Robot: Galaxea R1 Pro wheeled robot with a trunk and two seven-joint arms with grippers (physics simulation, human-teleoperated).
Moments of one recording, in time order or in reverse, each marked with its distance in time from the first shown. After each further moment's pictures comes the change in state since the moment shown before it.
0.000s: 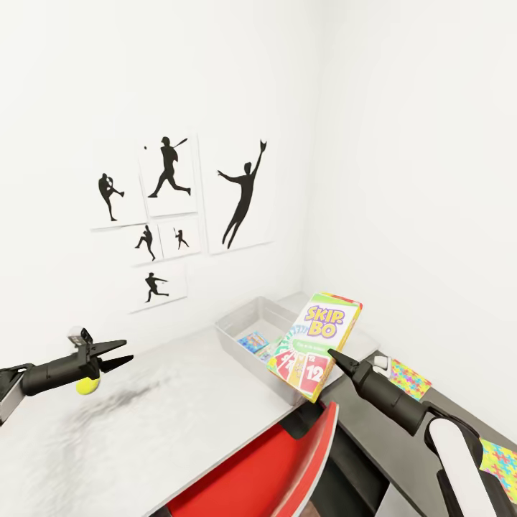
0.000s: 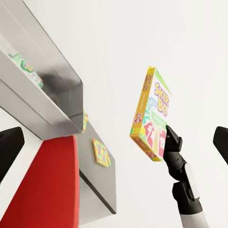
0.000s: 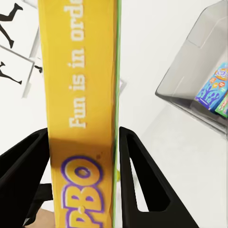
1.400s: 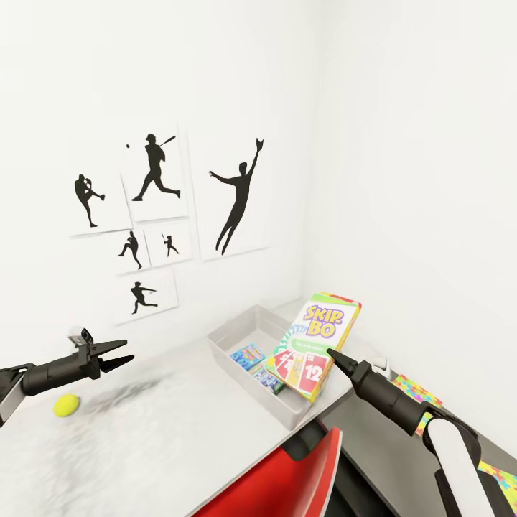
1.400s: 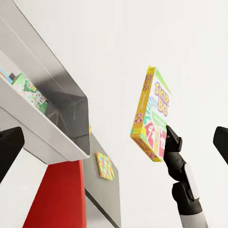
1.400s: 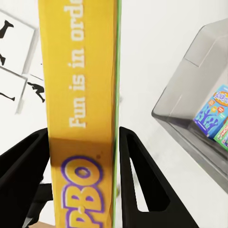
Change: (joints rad) left arm 0.000 -0.003 0.002 0.001 0.000 -0.001 0.000; right arm 0.000 0.009 0.001 0.000 -0.002 0.000 0.002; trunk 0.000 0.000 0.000
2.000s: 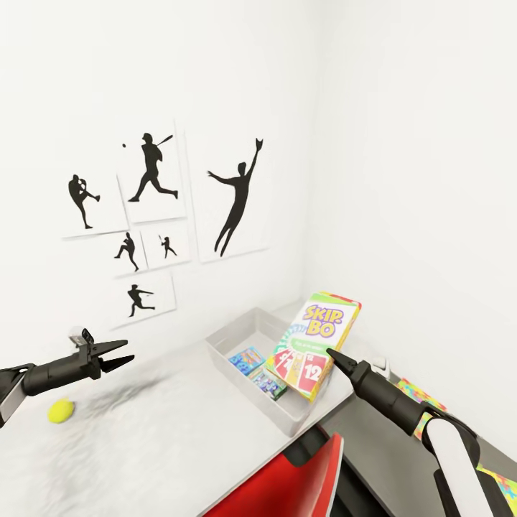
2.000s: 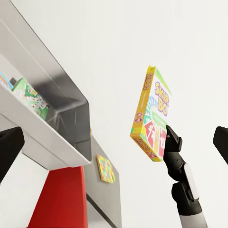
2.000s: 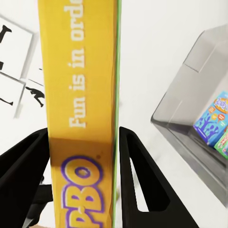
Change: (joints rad) left arm 0.000 -0.002 0.000 0.001 0.000 0.000 0.000; right arm 0.000 0.005 0.000 0.000 0.003 -0.005 0.002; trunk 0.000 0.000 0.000
